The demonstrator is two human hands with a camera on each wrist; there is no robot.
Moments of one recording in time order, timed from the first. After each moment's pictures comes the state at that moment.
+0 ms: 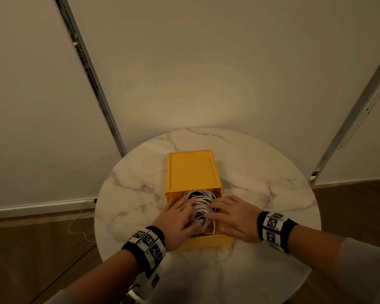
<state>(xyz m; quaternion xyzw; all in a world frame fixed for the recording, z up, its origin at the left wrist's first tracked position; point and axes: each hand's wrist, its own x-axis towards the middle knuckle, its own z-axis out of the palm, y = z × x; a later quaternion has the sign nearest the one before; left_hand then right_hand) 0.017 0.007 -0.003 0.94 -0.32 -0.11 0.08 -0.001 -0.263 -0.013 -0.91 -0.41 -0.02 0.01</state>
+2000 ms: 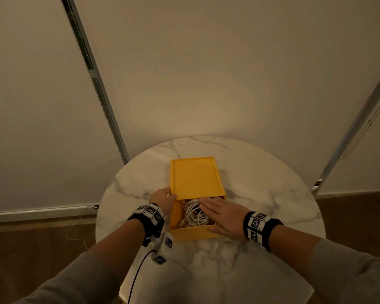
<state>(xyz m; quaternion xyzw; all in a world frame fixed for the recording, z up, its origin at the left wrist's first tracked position) 0.106 0.016 0.008 0.93 0.03 -0.12 0.35 0.041 -0.233 -0.018 -0.93 -0.37 0.06 -0.04</state>
